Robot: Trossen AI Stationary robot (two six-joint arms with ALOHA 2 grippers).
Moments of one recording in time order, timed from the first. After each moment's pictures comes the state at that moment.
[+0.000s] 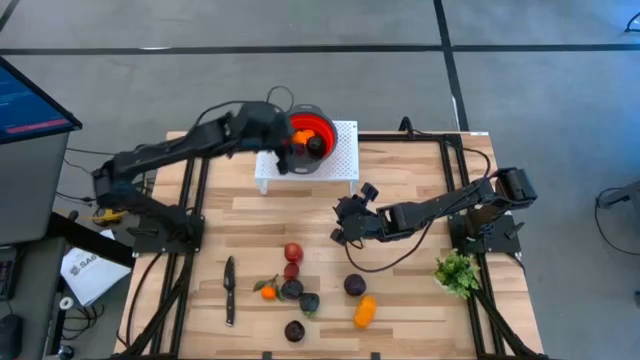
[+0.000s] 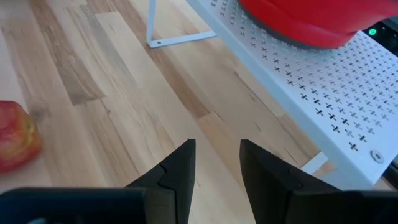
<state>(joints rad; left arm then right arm) 0.43 1.41 1.33 -0.50 -0.12 0.20 0.19 1.66 1.04 -0.20 0.76 0.35</state>
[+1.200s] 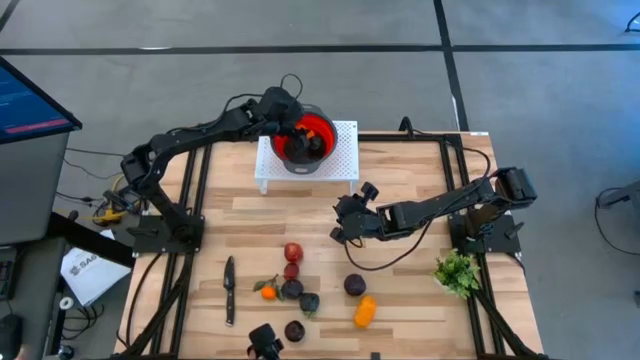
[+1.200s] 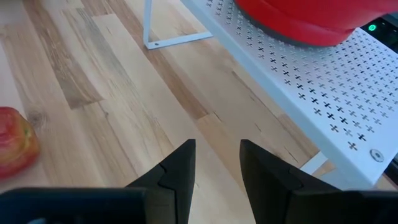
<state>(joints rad) 0.60 1.66 1.38 -0.39 -0.10 0.15 0.18 1.66 1.04 -0.20 0.76 0.37</state>
